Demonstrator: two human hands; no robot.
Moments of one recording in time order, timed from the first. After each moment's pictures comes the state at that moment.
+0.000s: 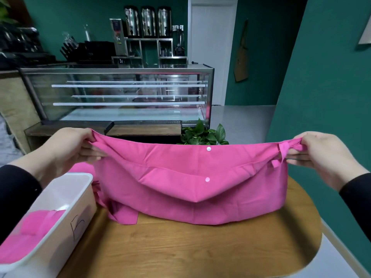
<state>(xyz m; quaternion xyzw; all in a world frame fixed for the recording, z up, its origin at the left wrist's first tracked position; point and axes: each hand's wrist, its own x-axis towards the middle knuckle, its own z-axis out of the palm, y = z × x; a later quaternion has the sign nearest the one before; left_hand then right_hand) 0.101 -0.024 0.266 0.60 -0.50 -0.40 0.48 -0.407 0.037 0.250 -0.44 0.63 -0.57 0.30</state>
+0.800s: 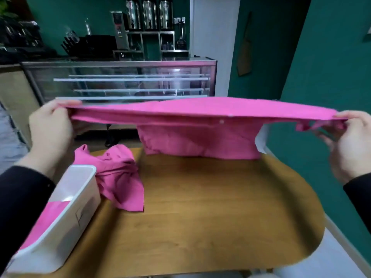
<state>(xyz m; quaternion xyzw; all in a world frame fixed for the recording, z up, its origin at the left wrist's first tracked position) 0.098 -0.013 0.269 0.51 -0.42 -0.23 0.71 -0.425 0.036 0.242 -0.35 0.52 -0.76 0.17</state>
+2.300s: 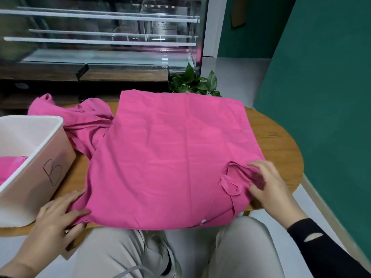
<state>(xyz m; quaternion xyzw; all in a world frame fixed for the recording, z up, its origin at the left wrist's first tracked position) 0.180 0.094 -0.060 0.53 -0.83 0.00 0.20 -0.380 0.120 0.028 -0.64 0.68 -0.31 0.17</state>
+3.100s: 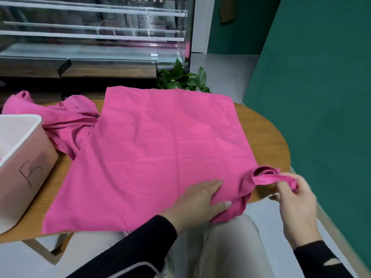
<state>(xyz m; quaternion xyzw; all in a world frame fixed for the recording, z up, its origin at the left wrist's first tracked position) -0.173 0.085 0.001 0.38 -0.88 -0.28 0.10 -0.388 0.164 0.025 -0.30 0.68 -0.63 0.22</state>
